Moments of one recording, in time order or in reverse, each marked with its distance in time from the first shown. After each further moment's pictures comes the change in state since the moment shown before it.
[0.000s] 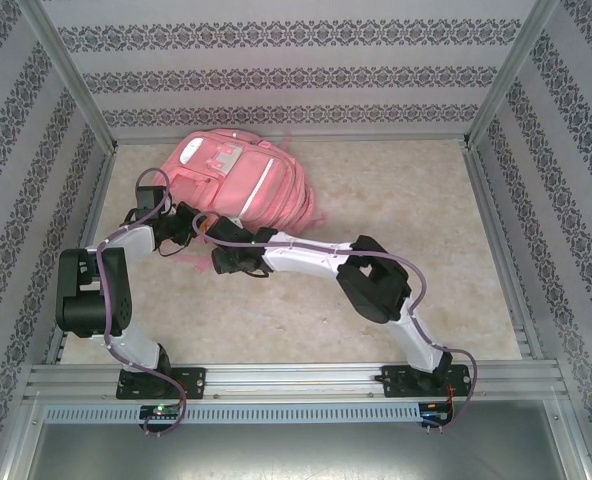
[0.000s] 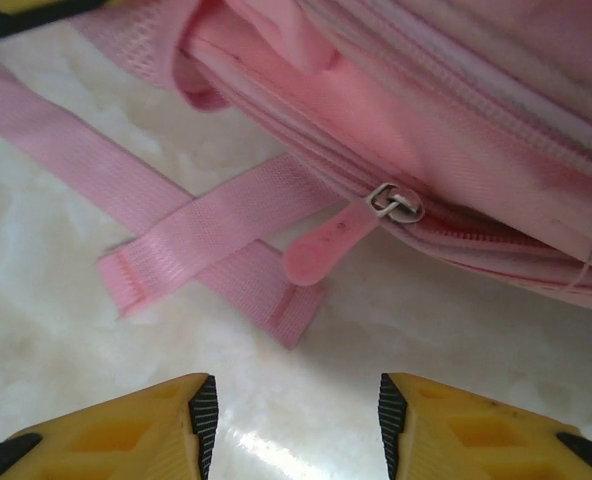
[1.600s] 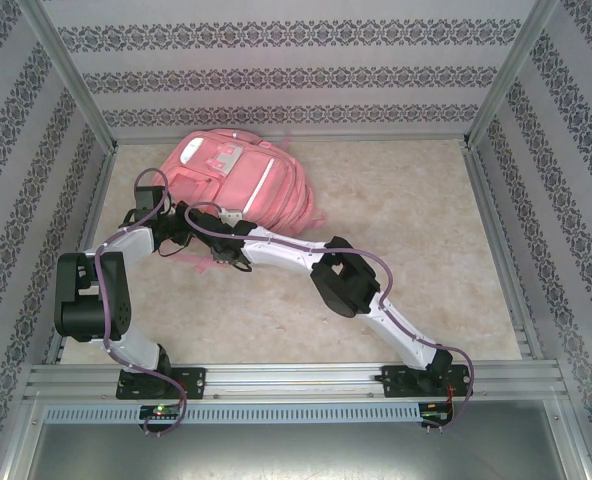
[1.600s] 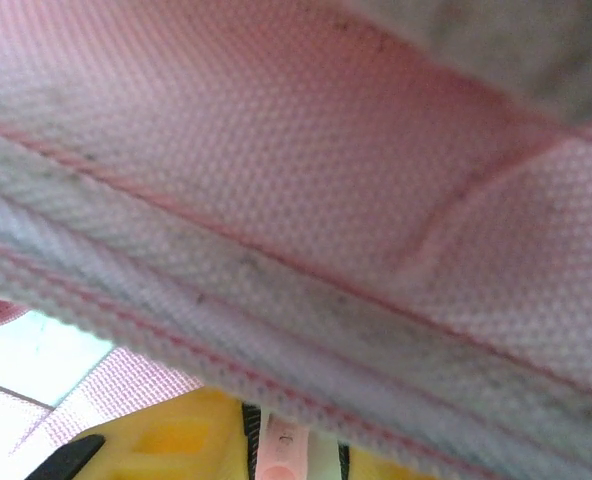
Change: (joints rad) left arm 0.000 -0.030 -0.011 -0.001 0.002 -0.022; right arm -0.013 0.272 0.371 -0.223 0.191 0.221
